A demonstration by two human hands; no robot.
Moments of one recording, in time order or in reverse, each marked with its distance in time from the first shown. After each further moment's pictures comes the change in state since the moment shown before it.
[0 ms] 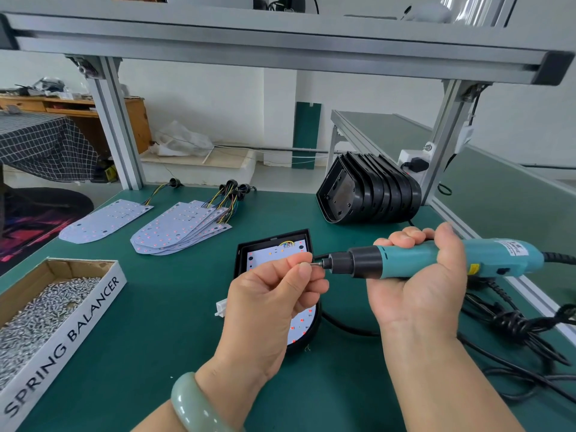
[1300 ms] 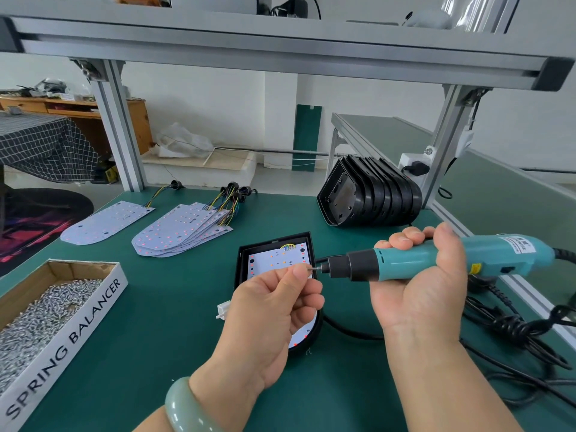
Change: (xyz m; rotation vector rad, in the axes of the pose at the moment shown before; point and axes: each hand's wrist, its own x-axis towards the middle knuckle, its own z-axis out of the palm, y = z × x) left_hand -0.002 0.008 0.002 -0.010 0.083 -0.235; right_hand 0.000 0.000 0.001 -0.073 -0.063 -0.040
